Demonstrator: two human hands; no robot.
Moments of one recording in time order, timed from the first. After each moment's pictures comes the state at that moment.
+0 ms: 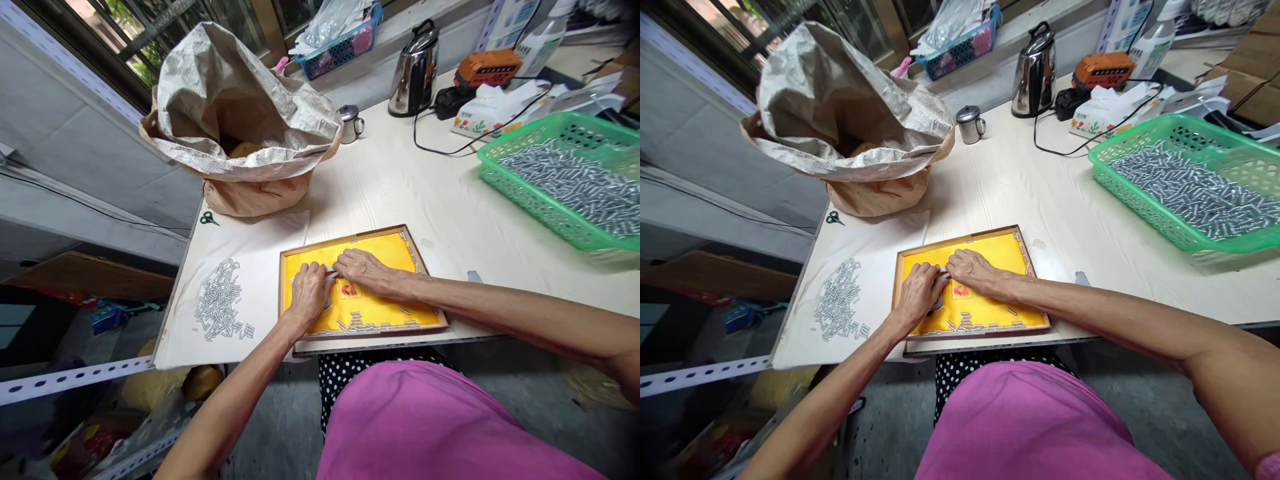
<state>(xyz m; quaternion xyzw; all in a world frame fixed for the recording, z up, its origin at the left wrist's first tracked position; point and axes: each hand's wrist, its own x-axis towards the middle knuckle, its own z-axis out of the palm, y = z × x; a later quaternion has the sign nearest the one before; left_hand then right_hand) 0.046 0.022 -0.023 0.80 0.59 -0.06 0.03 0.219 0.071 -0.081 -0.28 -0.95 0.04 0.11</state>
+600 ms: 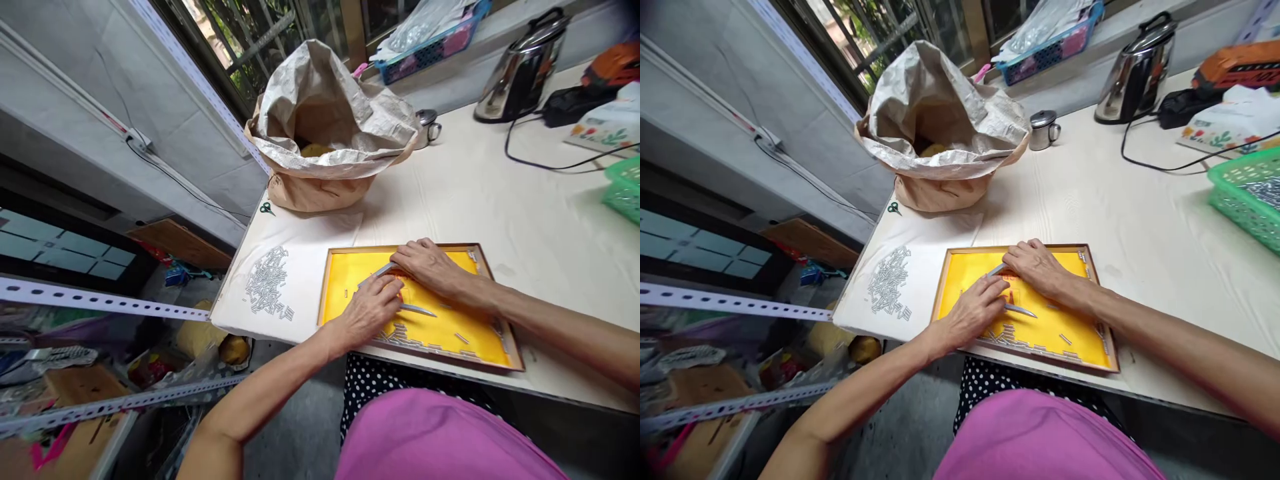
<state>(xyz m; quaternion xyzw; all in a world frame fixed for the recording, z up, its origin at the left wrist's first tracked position) 0.051 -0.007 -0.022 0.94 0.35 0.05 -0.02 0.245 0.094 -0.074 -0.27 -0.95 0.02 0.18</state>
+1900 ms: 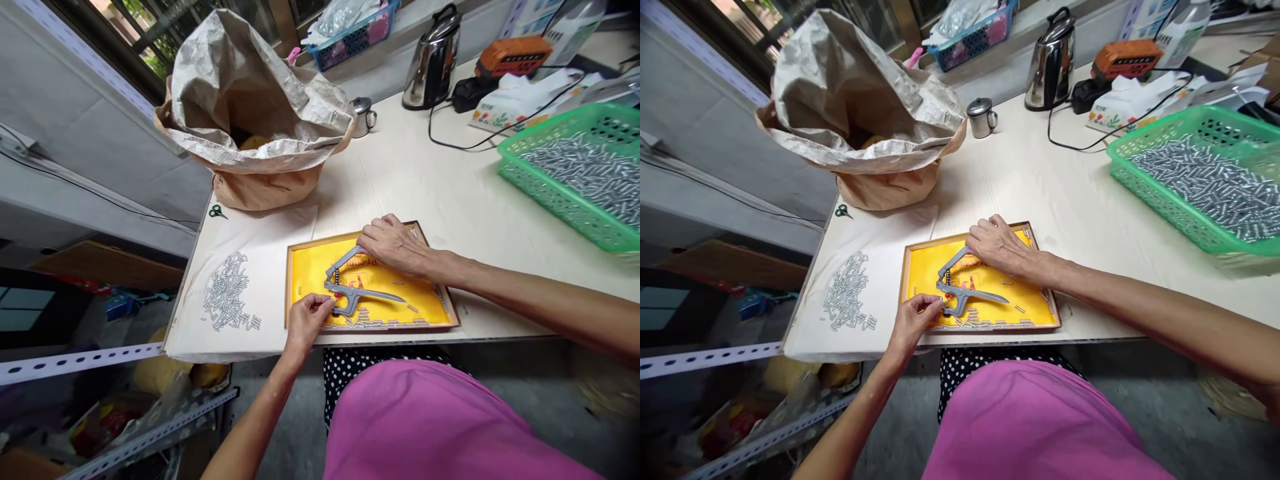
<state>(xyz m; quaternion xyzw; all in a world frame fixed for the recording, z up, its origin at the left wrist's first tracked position) 0.028 -0.046 -0.033 0.45 0.70 0.31 0.45 0.264 0.084 -0.031 -0.32 -0.93 -0.10 0.14</state>
